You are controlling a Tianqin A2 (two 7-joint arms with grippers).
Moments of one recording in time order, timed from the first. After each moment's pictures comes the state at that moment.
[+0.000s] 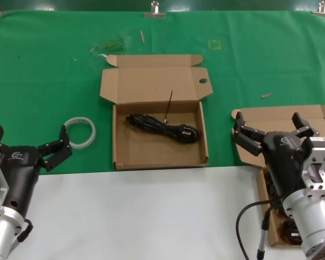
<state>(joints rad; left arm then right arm) 0.00 -0.30 1.60 -1.60 -1.80 0.00 0.00 0.02 0.11 -1.63 1.58 1.83 0.02 -0.05</state>
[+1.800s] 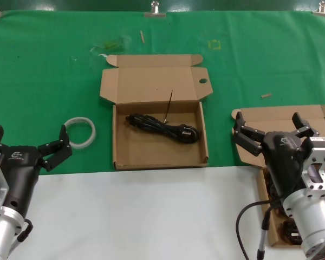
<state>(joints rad) 0.00 -0.30 1.60 -1.60 -1.80 0.00 0.00 0.02 0.11 -1.63 1.58 1.83 0.02 -0.05</state>
